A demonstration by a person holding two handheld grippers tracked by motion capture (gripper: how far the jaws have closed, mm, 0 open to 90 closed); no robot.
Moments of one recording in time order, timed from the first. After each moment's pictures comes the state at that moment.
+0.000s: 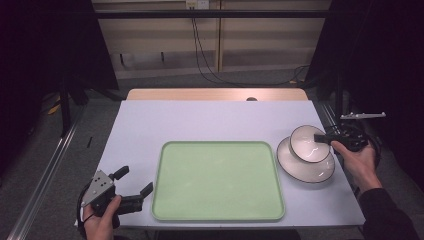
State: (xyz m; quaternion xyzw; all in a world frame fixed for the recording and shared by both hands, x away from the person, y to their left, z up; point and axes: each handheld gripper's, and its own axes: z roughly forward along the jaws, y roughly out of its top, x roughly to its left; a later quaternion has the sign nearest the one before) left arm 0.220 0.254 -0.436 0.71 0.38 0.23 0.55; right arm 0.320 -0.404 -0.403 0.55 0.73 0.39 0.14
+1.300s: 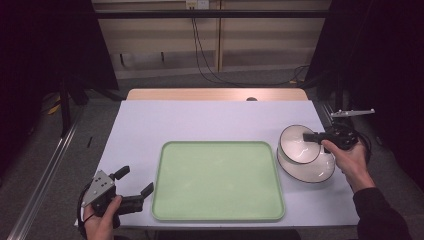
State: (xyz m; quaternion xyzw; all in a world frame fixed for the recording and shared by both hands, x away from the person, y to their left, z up) left arm 0.220 0.253 -0.436 0.71 0.37 0.22 0.56; right arm 0.322 -0.372 -0.391 0.51 0.75 0.41 0.11
